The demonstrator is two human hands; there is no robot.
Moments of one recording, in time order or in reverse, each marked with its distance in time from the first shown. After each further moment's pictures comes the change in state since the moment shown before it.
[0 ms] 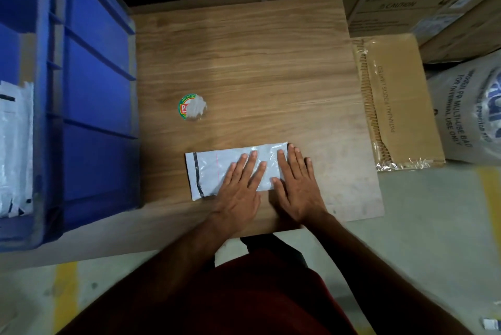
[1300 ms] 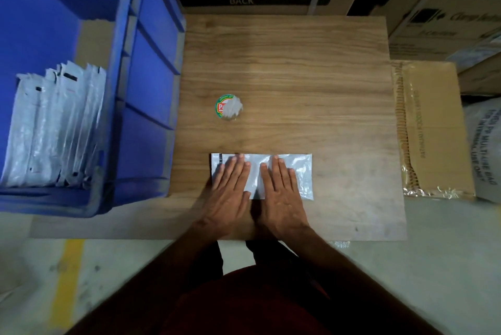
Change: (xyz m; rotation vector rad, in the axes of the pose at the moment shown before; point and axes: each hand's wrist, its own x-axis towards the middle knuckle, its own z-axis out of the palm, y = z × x) left_hand -0.052 -0.064 -0.007 -0.064 0.143 -0.154; right_hand 0.012 -0.101 0.024 -0.101 -0.076 -0.102
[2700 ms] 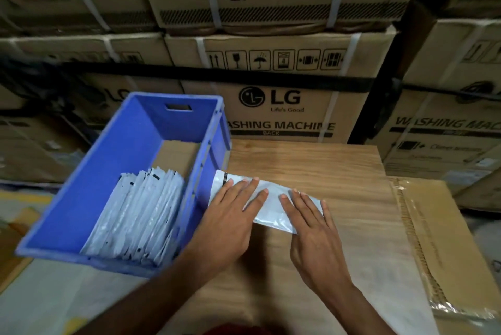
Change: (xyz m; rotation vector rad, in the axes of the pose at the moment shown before) left_hand 0.033 -0.005 -0.255 0.313 0.256 0.109; right_hand 0.021 -0.058 -0.197 0.071 0.419 -0.220
